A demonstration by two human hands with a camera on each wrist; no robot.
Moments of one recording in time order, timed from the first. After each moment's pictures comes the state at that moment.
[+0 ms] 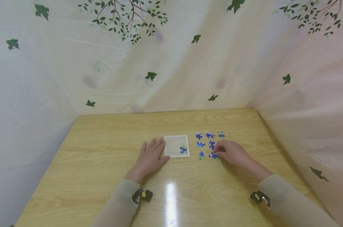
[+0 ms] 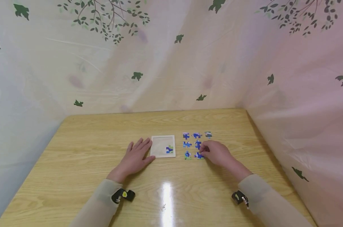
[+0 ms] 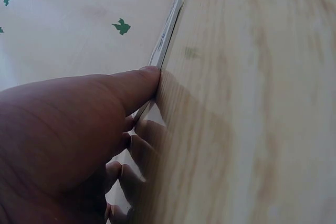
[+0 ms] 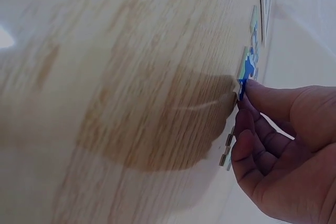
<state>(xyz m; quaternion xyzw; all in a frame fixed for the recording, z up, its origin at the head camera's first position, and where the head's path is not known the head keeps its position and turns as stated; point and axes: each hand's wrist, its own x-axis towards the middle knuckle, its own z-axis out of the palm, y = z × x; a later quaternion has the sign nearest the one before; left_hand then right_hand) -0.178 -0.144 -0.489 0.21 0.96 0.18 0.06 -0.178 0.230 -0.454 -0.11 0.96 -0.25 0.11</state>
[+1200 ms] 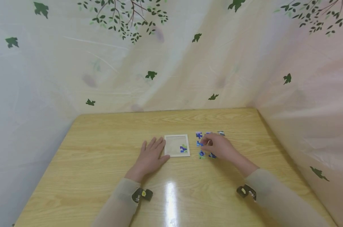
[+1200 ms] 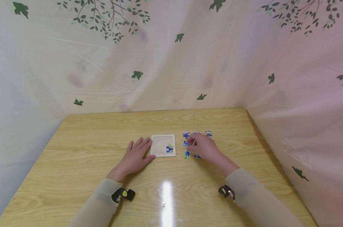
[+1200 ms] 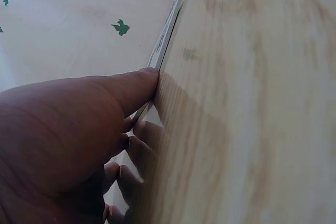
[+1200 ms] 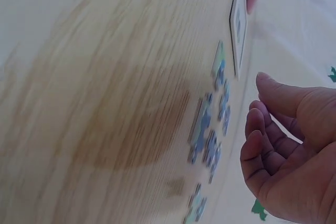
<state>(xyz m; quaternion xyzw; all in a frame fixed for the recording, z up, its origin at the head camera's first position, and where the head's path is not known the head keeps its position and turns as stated) -0.180 -0.144 -0.491 0.20 0.96 0.18 0.07 -0.192 0.187 -0.441 -0.13 0.94 -0.31 0.08</state>
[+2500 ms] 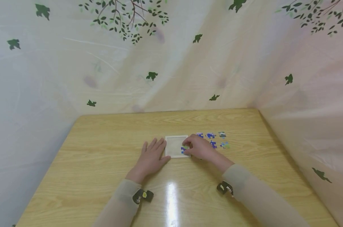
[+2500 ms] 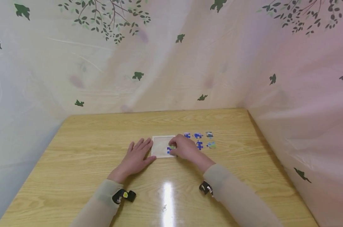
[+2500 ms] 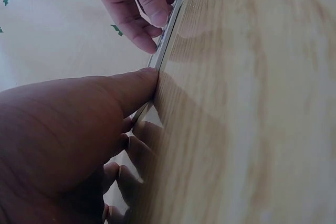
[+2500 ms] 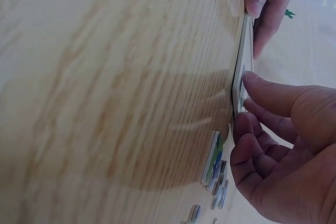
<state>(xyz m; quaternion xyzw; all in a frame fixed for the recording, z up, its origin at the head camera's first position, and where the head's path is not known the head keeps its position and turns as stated) -0.179 -0.145 -0.490 0.21 0.96 0.18 0.06 -0.212 0.115 -0.457 -0.15 0.94 -0.29 0.12</state>
